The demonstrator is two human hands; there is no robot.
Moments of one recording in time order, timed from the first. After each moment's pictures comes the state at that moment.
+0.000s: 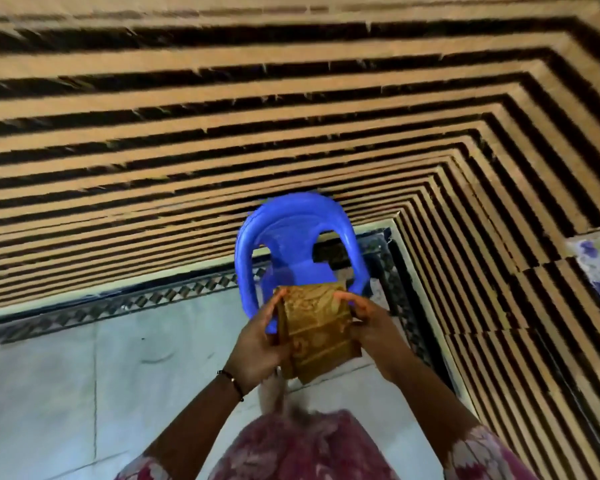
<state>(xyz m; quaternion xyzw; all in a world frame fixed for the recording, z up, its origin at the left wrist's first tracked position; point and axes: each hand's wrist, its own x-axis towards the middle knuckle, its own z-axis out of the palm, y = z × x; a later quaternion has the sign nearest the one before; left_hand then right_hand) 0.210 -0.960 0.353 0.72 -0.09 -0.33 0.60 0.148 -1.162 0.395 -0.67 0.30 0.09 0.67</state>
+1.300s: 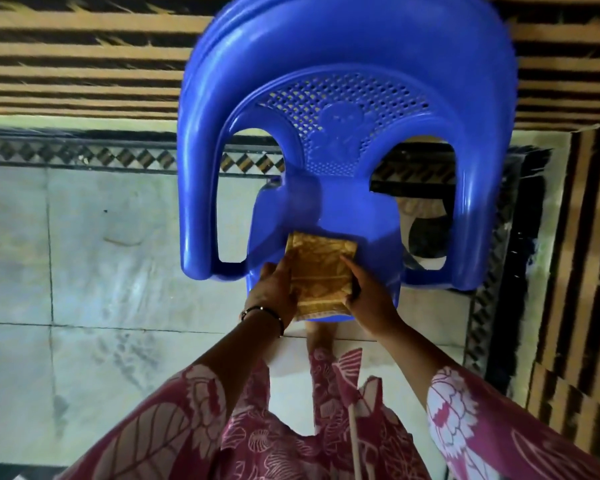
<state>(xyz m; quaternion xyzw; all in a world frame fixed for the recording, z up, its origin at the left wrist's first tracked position) 0.266 -1.096 -0.019 0.87 0.10 -0.45 0.20 0.234 -1.274 -0.043 -0.83 0.16 0.36 0.41</state>
